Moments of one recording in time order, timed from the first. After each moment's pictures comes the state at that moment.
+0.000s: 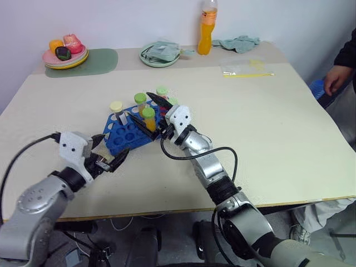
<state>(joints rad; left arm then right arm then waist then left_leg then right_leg) 0.10 0.63 0.41 -0.70 -0.63 0.78 -0.40 -0.66 0.08 0.26 0.36 0.09 -0.28 0.55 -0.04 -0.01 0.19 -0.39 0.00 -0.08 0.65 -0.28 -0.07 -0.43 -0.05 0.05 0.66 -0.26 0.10</state>
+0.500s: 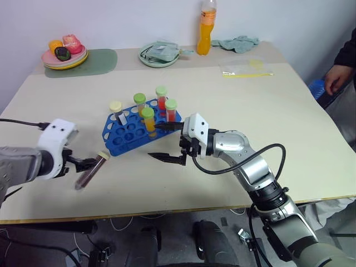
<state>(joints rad) -0.35 1.06 0.23 -0.40 -0.73 1.59 -0.41 -0.59 -0.30 0.35 -0.12 0.24 0.29 0.93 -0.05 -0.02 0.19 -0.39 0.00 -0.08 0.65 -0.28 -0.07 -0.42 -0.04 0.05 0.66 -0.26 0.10</state>
